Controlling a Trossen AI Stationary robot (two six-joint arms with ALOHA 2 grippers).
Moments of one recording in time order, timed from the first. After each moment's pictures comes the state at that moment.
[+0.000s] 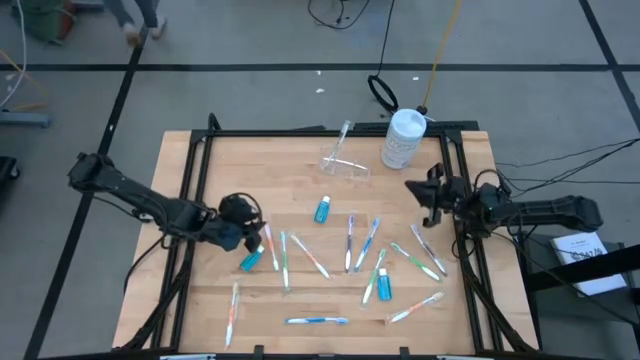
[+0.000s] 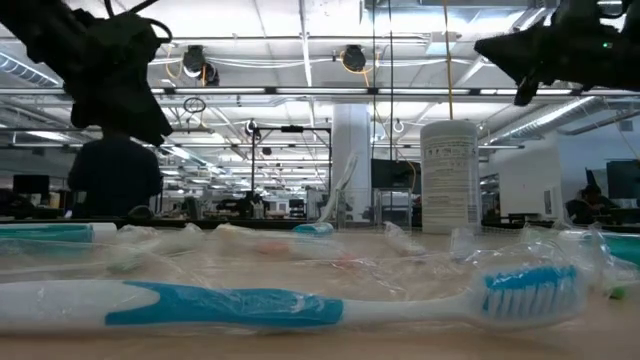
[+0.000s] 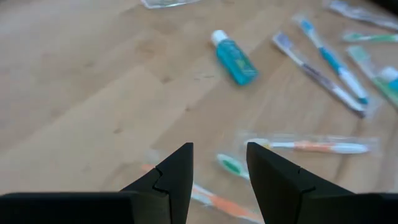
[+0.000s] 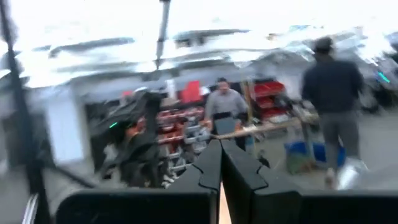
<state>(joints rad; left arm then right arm) -0.39 1.03 0.57 -0.43 -0.61 -0.95 -0.07 0.38 0.01 0.73 0.23 0.14</state>
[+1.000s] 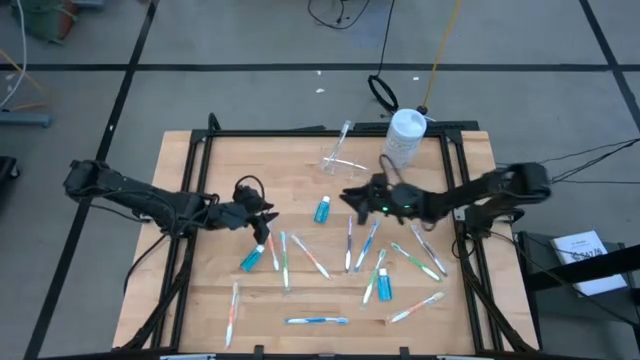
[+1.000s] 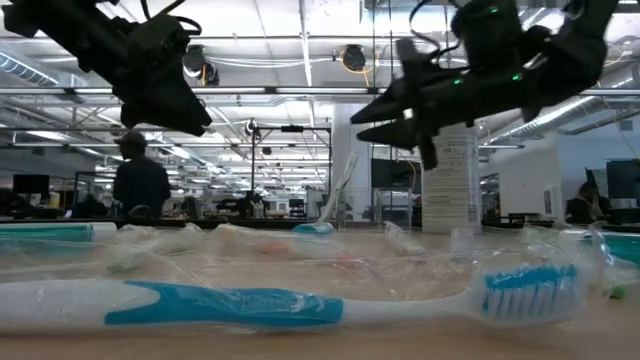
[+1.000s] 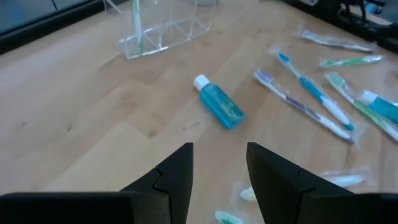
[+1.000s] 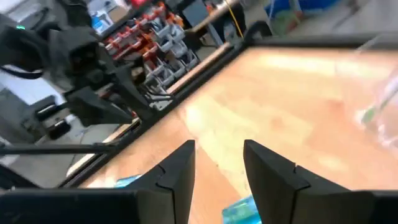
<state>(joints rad) -0.19 1.03 0.54 -0.16 -0.47 -0.59 -0.06 1.55 0.50 0.92 0.23 0.64</state>
